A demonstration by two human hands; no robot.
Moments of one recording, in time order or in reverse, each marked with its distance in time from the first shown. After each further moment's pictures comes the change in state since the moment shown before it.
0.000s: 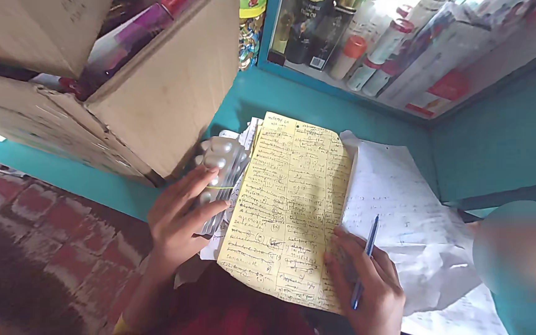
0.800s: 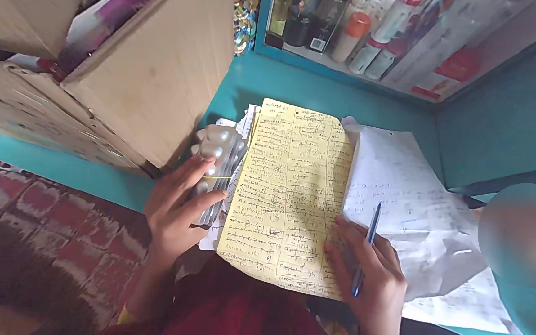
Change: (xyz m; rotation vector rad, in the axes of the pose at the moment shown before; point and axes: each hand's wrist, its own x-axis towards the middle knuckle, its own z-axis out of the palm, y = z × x) left_hand 0.000 0.000 -0.002 0.028 -0.018 0.016; right_hand 0.001 -0.001 0.000 -0.001 0.004 -0.003
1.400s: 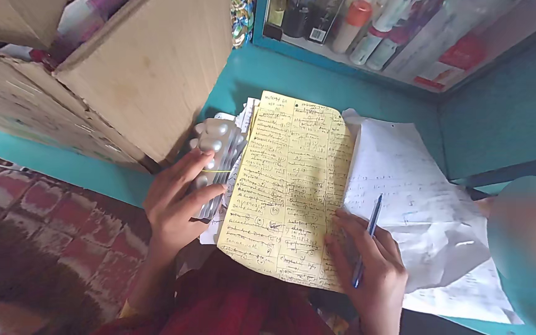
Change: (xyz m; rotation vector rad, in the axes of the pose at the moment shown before) left_hand 0.002 0.000 0.001 0.001 0.012 0.014; right_hand 0.000 -0.001 0.000 -0.005 0.003 0.006
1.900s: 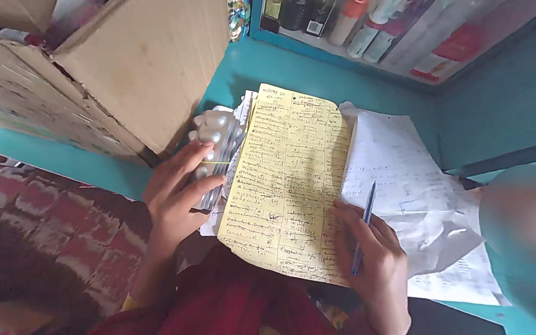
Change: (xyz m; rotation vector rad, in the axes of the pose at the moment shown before) left_hand 0.001 -0.001 0.001 -0.010 0.020 0.014; right_hand 0.004 0.000 -0.010 -0.052 -0.076 -0.041
